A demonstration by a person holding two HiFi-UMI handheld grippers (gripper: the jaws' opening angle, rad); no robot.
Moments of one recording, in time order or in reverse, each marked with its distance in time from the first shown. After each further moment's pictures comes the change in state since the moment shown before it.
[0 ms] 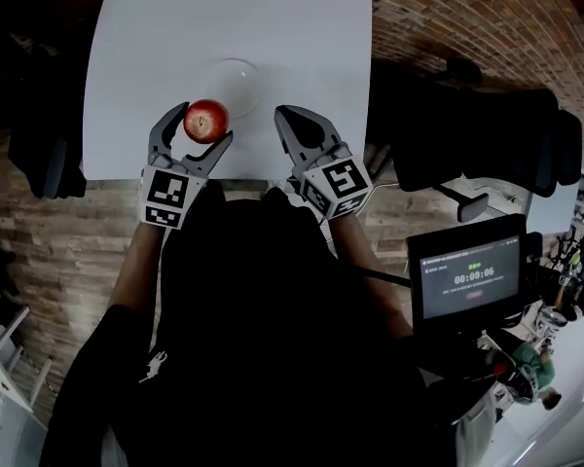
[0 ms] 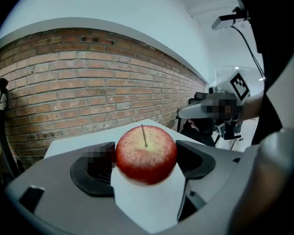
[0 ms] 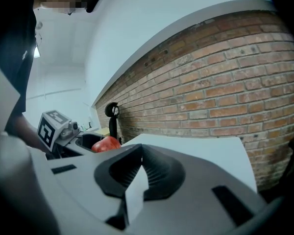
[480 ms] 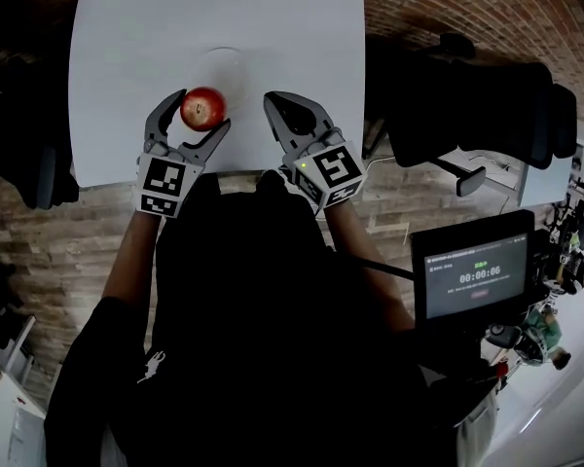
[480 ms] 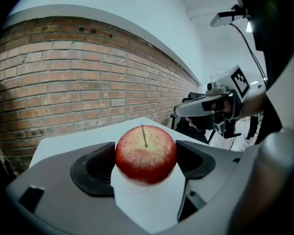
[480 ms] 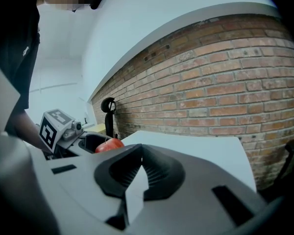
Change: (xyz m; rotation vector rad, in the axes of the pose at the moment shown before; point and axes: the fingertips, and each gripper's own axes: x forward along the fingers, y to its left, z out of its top) left arm 0.020 0.009 -0.013 -0.001 0.010 -0.106; right arm 0.020 0.007 -0.003 -0.020 0.041 -0.053
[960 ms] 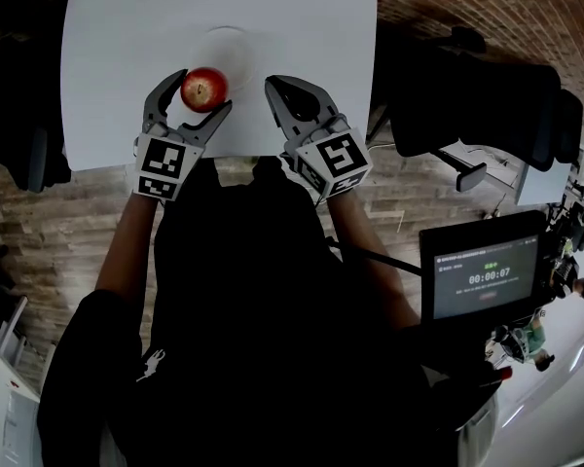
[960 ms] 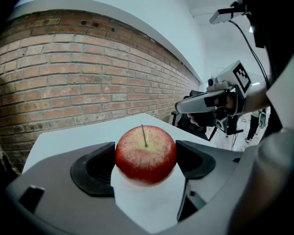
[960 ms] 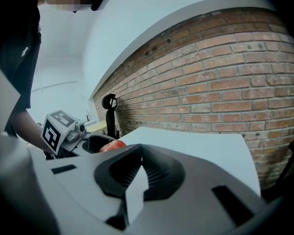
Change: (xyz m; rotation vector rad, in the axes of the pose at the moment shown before) left arm 0.026 0.007 -0.019 -0.028 0.038 -0.005; right arm 0.016 -0.012 -0.014 0.007 0.050 0.028
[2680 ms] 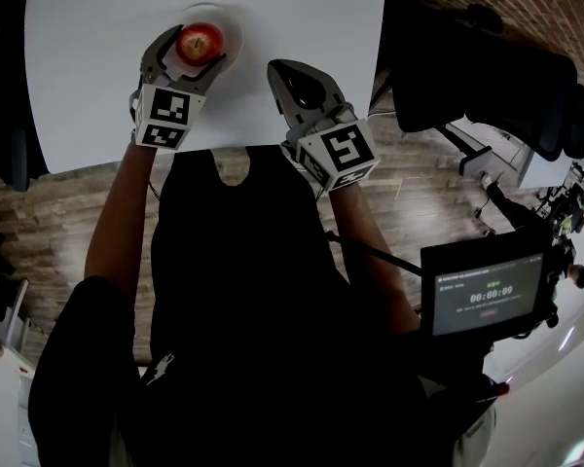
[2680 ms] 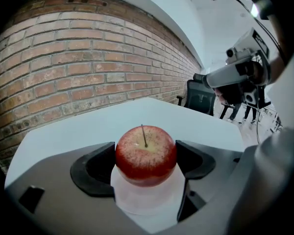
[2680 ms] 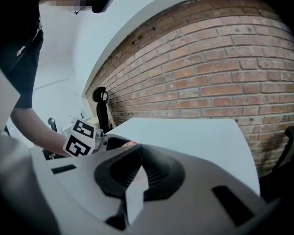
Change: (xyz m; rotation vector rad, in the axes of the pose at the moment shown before) left arm 0.092 0.031 -0.057 0.085 0.108 0.024; right arm 0.007 -0.031 -0.043 0.063 0.081 -0.046
